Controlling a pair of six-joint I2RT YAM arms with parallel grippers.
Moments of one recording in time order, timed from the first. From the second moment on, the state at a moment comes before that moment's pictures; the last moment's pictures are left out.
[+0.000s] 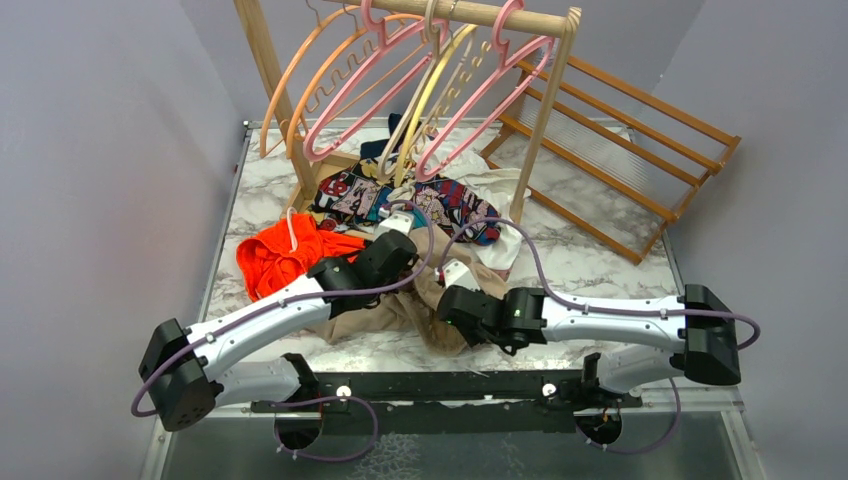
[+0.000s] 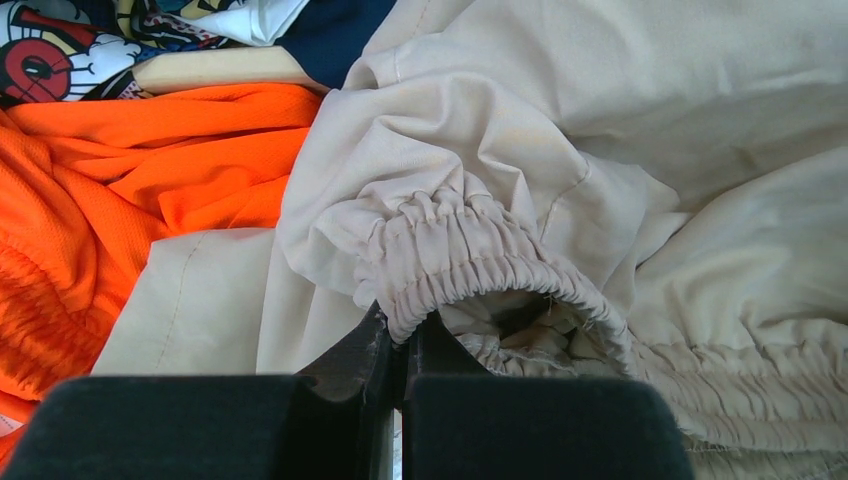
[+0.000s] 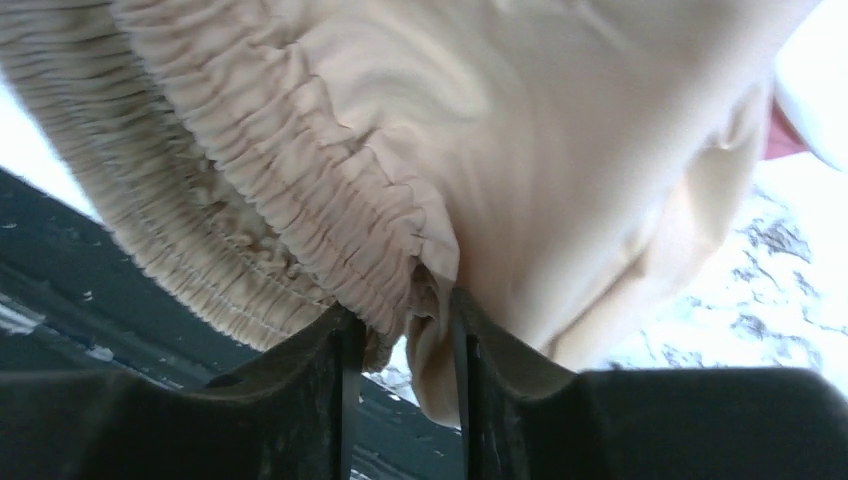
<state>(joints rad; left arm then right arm) -0.92 1.14 0.86 -0.61 -0.47 -0.42 1.31 1.33 0.91 -0.67 0.41 0.49</state>
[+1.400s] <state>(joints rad) -0.92 0.82 1.71 -0.59 -0.11 -0.01 1.31 1.06 1.89 -0.59 0.32 0.02</state>
